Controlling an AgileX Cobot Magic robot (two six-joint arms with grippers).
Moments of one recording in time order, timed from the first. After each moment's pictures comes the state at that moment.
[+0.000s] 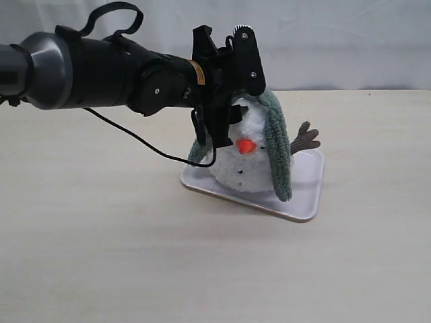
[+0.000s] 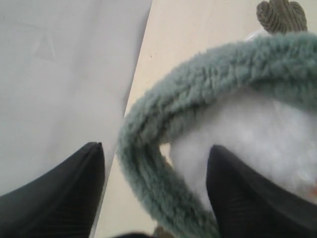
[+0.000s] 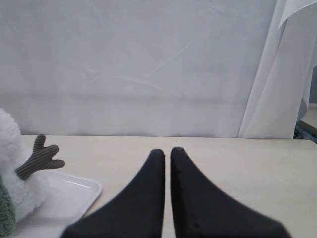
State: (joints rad) left arm -0.69 1.93 -1.38 0.09 0.11 0.84; right arm -0.12 0.00 0.00 -0.03 0.06 -0.06
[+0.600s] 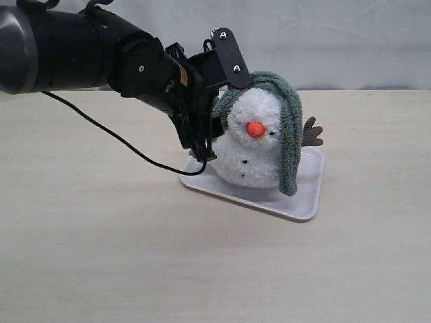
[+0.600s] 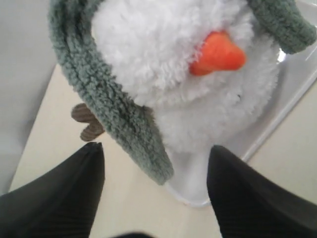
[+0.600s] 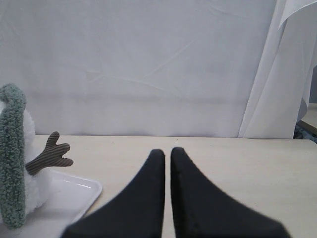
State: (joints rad) left arm -0.69 1.85 -1.38 0.09 0.47 0.62; right arm -0.12 0.00 0.00 -0.03 0.06 -0.06
